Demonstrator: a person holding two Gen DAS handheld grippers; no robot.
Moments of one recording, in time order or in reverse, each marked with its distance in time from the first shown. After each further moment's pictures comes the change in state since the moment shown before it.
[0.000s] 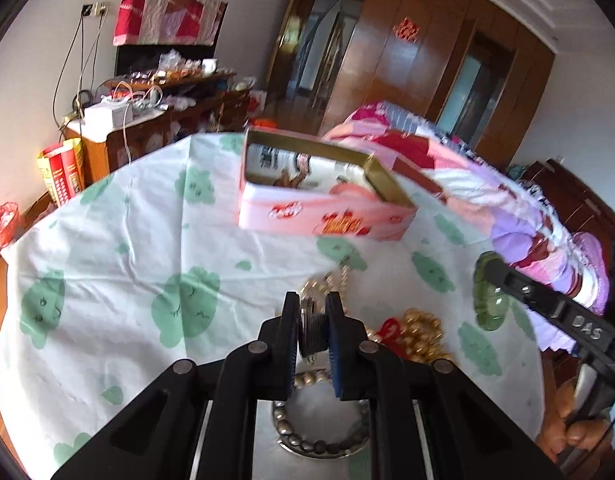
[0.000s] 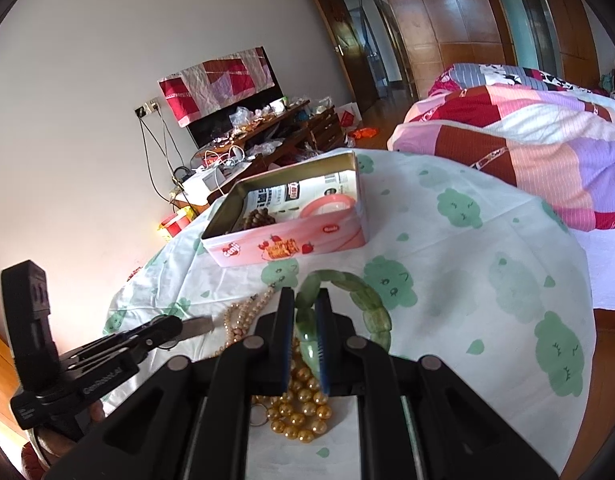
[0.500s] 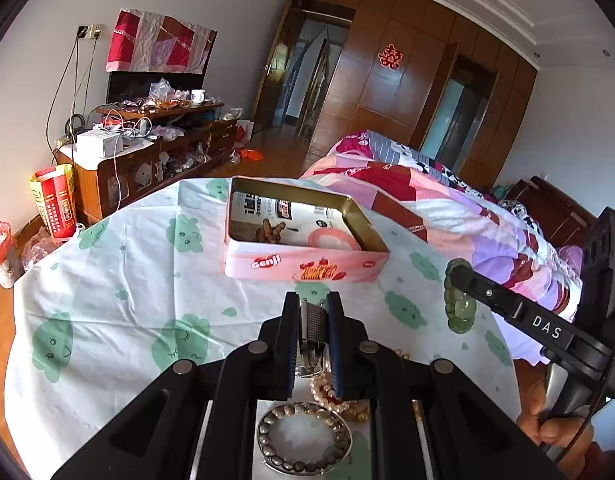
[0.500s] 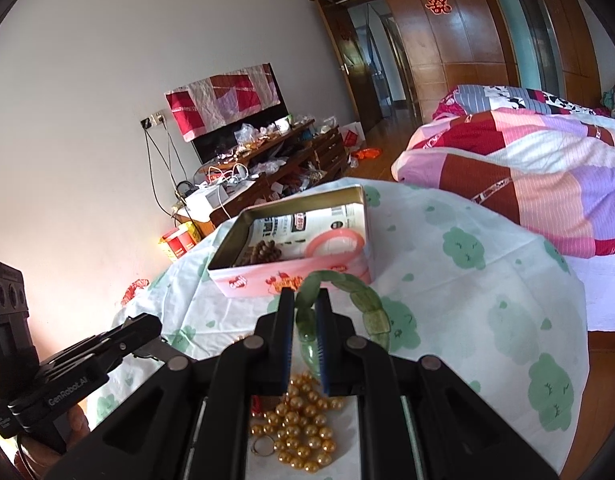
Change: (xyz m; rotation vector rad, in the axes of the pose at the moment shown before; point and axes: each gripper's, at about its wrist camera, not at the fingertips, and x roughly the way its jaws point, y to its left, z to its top) left arm -0.016 -0.008 0.022 0.009 -0.097 -0.045; right arm -0.001 0.007 0.023 -0.031 -0.067 -0.001
